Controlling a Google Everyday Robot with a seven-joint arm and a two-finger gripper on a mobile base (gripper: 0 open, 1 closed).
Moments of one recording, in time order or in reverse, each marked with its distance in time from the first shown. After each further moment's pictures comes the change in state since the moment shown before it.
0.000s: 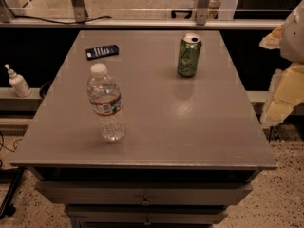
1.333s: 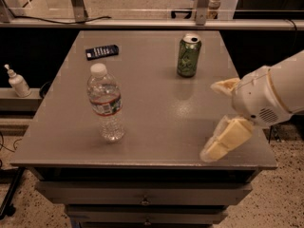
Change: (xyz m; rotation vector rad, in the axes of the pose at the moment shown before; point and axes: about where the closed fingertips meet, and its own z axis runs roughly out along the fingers) arm -0.068 0.065 0.089 -0.130 -0.457 0.076
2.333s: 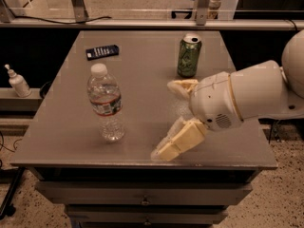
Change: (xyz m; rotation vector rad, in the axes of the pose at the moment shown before) arm -0.087 0.038 0.040 -0.086 -0.301 -0.028
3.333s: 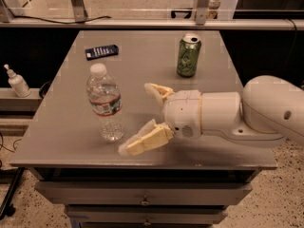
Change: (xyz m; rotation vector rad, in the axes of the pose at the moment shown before) arm -0.020 -0.012 0.064 0.018 -0.329 0.026
